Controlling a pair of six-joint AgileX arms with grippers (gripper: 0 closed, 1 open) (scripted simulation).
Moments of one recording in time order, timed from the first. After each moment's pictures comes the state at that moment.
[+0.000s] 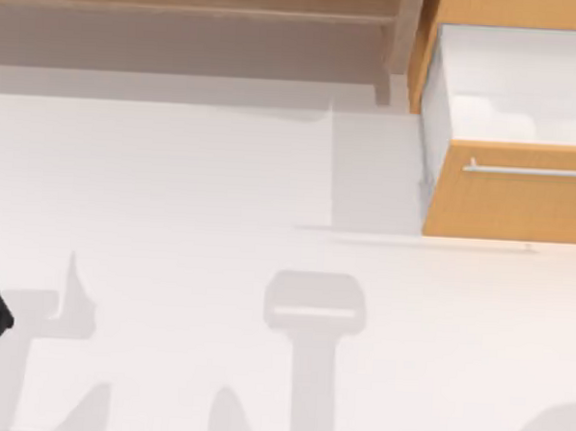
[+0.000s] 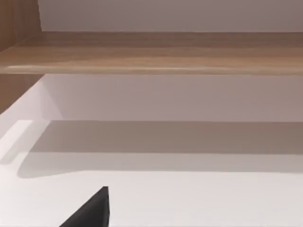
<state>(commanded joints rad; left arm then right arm) 0.00 0.00 0.00 0.00 0.00 0.00 -0.56 1.67 1.00 -0.77 -0.06 -0.57</state>
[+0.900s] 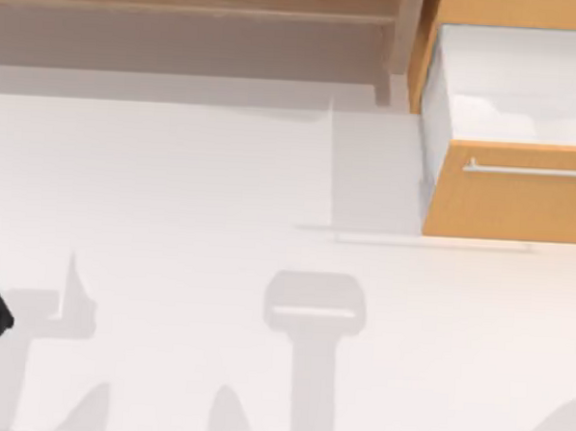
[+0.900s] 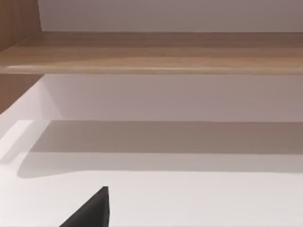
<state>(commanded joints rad) 0.00 0.00 0.00 0.00 0.00 0.00 -0.56 1.72 0.96 -0.72 -0.05 -0.57</state>
